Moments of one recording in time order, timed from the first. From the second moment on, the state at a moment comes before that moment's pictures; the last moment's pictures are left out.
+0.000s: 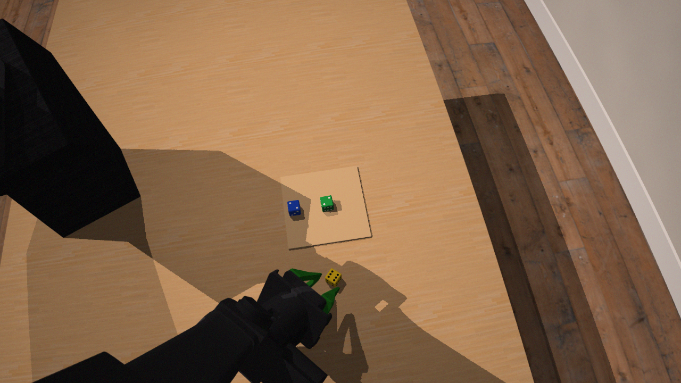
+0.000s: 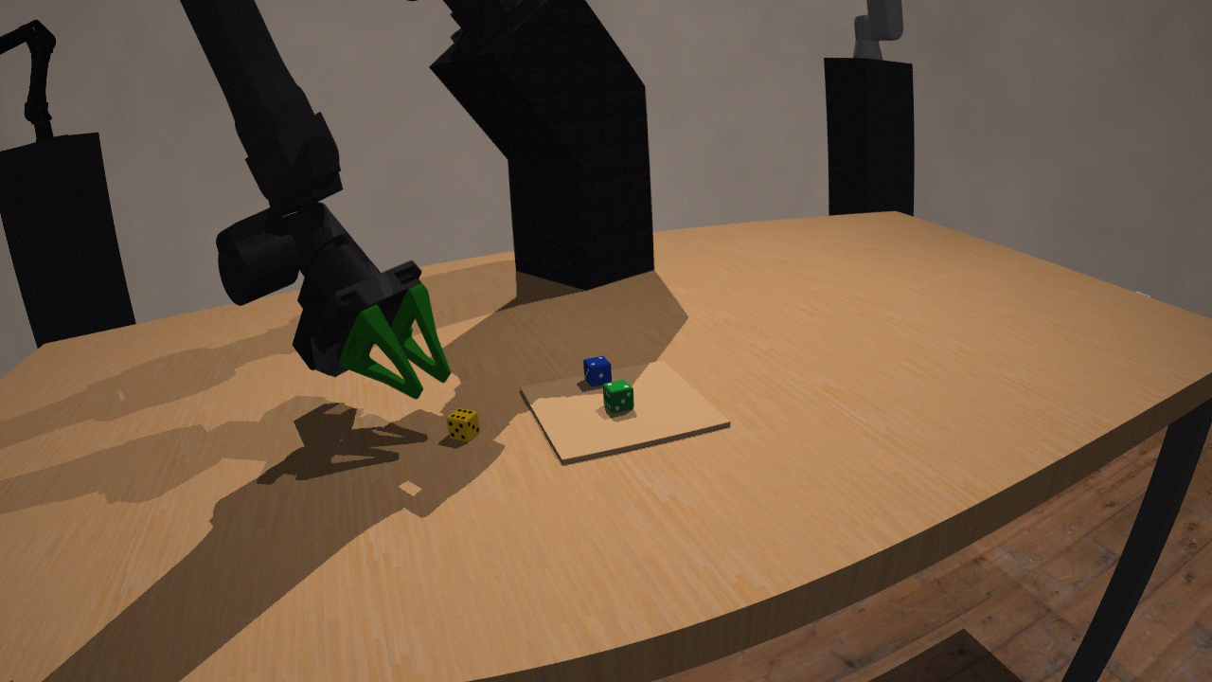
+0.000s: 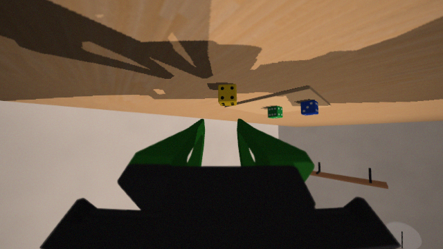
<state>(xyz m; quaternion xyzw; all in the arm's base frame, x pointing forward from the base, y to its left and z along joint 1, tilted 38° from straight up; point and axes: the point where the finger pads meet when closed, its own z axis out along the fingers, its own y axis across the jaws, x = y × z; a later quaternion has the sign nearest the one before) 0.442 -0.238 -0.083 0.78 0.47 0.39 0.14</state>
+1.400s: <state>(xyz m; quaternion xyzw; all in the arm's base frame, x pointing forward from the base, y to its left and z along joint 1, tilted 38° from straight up) 0.427 -0.206 -0.062 0.85 0.45 0.20 0.19</state>
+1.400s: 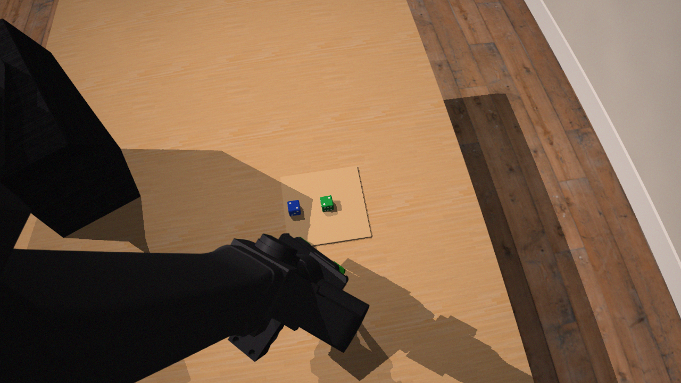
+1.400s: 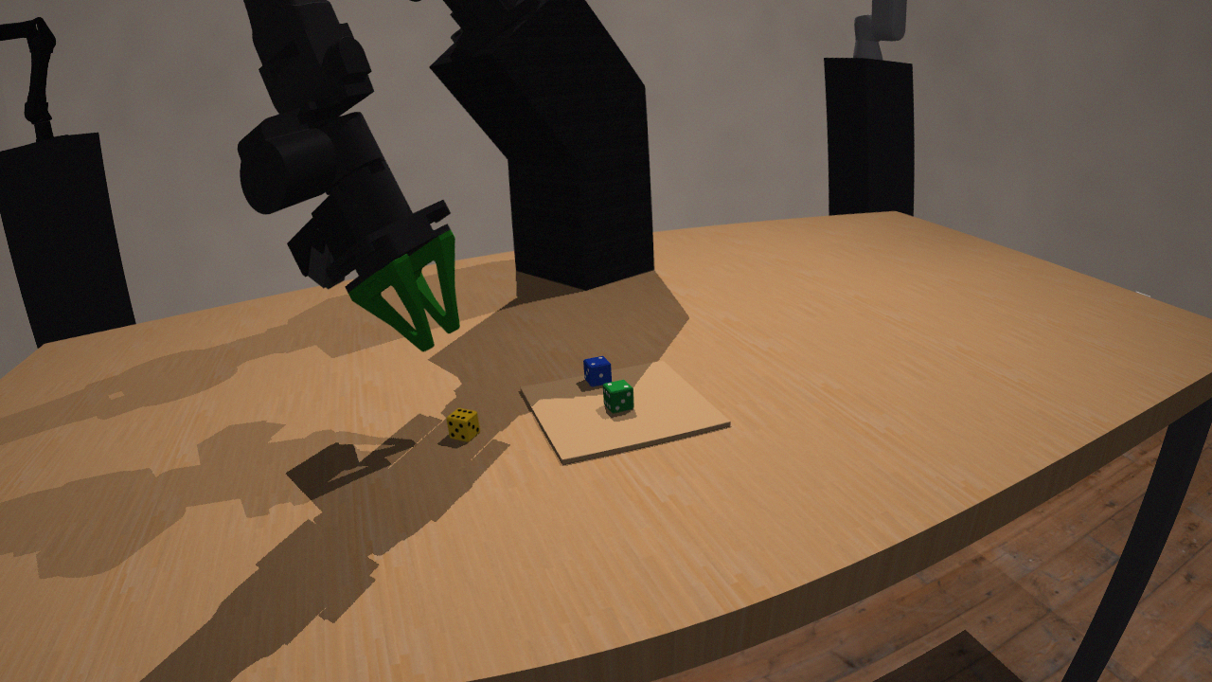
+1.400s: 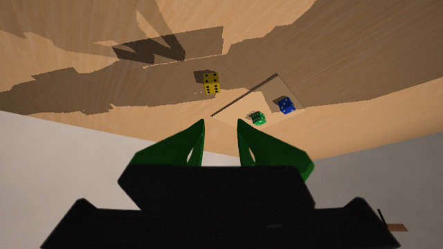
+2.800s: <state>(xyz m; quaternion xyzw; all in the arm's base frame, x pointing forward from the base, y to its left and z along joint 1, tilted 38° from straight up) 0.441 -0.173 -0.039 0.79 0.51 -0.03 0.32</state>
